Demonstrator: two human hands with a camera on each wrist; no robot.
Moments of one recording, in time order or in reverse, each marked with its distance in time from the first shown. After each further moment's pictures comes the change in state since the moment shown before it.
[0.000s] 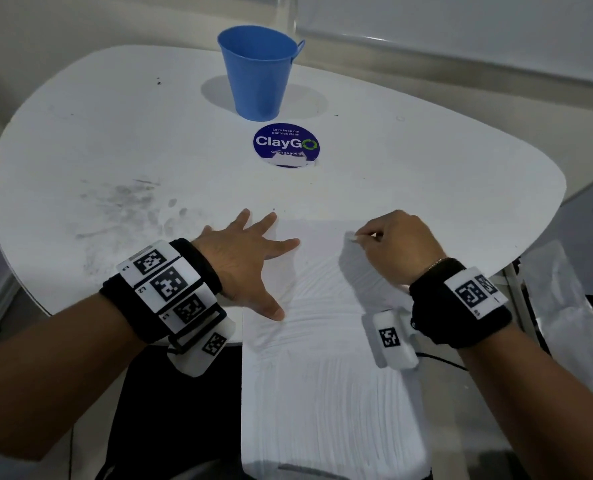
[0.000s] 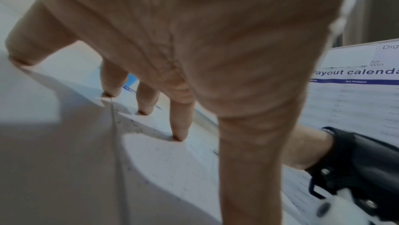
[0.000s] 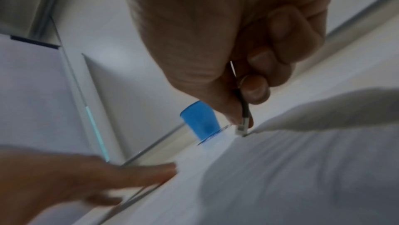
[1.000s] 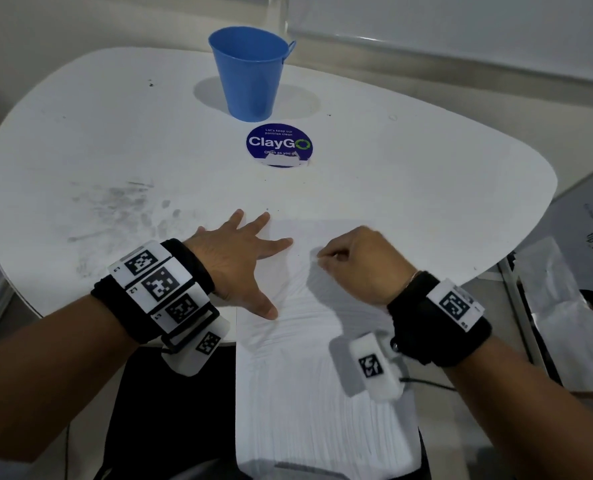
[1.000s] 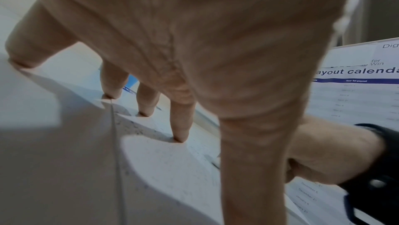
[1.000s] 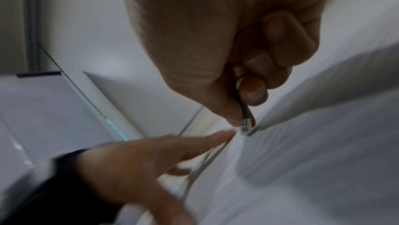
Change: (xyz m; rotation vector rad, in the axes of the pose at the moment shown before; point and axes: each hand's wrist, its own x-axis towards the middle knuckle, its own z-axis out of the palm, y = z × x) left_hand 0.000 0.000 -0.001 0.009 -0.011 -0.004; right_hand -0.021 -0.024 0.013 0.083 -0.162 -0.121
